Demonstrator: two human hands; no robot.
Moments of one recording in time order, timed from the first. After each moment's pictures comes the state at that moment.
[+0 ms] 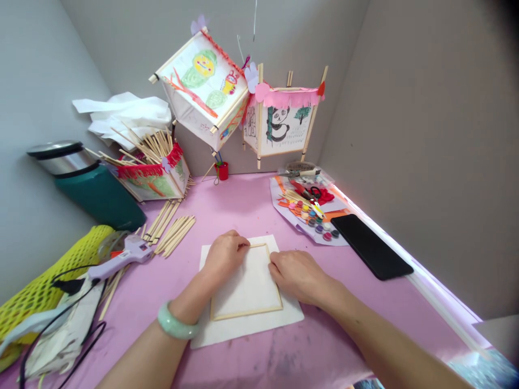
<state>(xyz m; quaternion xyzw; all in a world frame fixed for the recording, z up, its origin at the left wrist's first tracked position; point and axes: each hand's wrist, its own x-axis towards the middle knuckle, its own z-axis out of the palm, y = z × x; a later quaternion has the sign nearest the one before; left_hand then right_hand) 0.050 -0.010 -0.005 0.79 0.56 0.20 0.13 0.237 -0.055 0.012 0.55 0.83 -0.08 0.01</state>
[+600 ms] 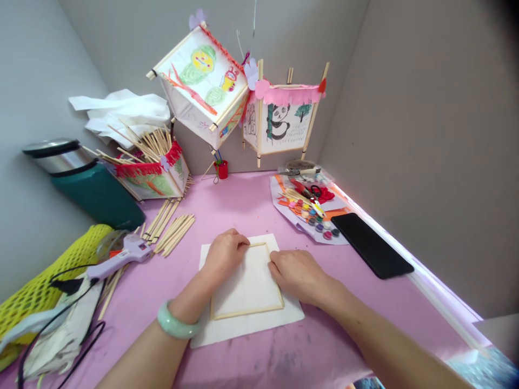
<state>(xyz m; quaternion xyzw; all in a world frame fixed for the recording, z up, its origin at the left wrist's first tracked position) 0.050 -0.008 -0.007 0.79 0.56 0.21 0.13 0.236 -0.056 0.017 0.55 0.83 -0.08 0.02</state>
